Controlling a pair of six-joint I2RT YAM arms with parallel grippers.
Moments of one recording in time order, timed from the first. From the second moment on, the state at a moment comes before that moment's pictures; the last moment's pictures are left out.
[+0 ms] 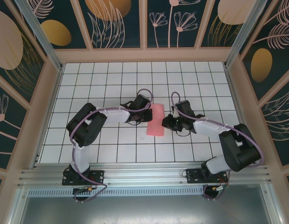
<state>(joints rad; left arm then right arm) -0.74 1.99 1.15 -0.10 0.18 -0.71 0.46 1.44 0.64 -0.14 -0.42 0.72</state>
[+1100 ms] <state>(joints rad) -0.74 2.00 1.16 -0.11 0.18 -0.71 0.36 1.74 0.84 -0.09 -0.49 0.62</state>
